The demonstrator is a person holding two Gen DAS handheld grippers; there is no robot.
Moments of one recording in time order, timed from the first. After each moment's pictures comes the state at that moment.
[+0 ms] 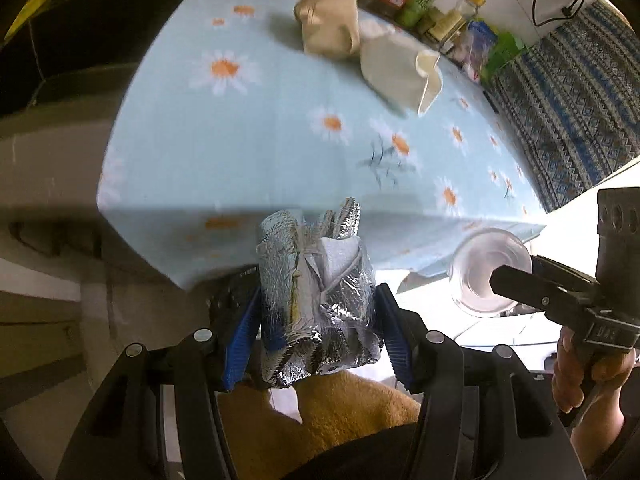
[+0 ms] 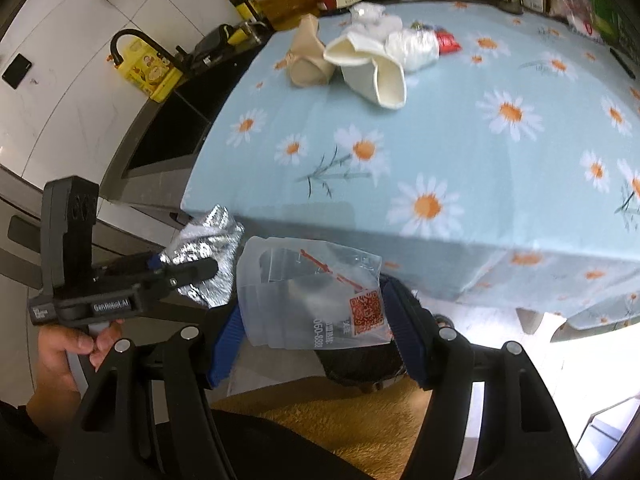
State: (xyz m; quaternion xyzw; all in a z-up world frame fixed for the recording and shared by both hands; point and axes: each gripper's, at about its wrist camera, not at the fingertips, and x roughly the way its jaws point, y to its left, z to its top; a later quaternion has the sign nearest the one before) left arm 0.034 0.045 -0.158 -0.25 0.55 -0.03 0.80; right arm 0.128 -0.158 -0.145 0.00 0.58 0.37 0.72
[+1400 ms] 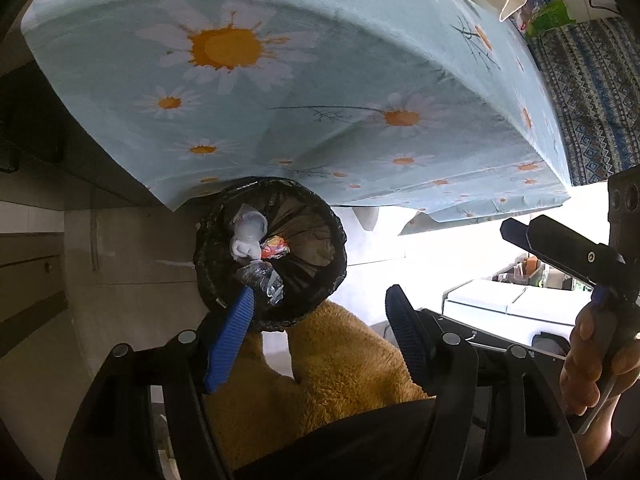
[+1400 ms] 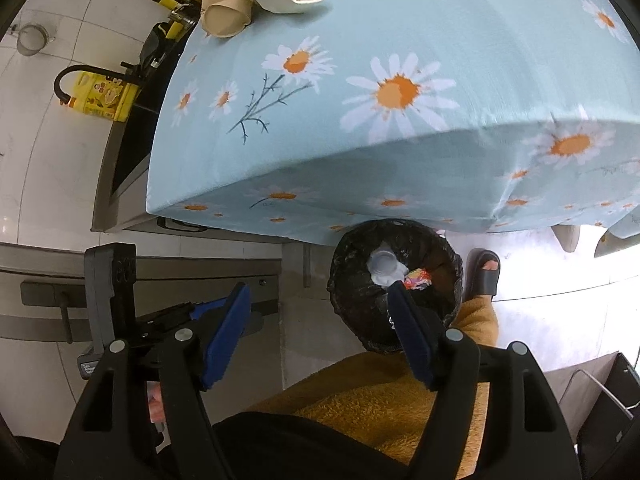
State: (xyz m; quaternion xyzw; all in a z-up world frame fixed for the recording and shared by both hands) left arm 0.030 0.038 -0.246 -0.28 0.65 -0.05 0.70; right arm 0.139 -0.169 -0.203 0.10 0.66 0.32 0.67
